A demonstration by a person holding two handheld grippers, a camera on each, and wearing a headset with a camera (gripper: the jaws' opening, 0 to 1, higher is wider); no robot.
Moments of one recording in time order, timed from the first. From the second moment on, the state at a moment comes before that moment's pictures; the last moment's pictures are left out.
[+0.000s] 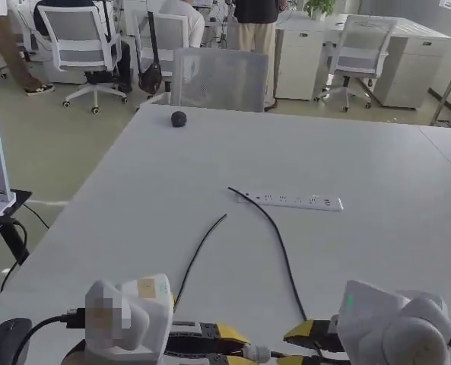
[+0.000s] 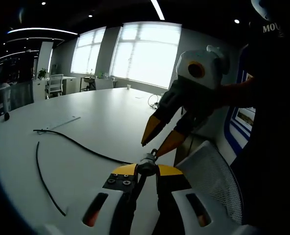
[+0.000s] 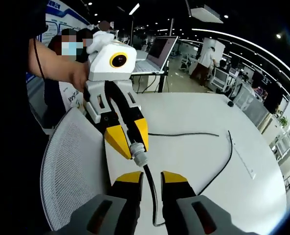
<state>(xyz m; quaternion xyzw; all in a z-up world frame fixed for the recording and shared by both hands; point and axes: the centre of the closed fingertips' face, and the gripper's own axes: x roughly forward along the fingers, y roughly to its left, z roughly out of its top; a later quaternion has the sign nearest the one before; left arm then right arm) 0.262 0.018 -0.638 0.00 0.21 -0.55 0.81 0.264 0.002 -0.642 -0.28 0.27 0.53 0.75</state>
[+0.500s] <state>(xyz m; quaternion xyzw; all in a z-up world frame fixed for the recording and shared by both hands) 0.265 0.017 -0.635 0.01 0.21 -0.55 0.81 0.267 0.002 -0.652 -0.29 0.26 0.51 0.77</state>
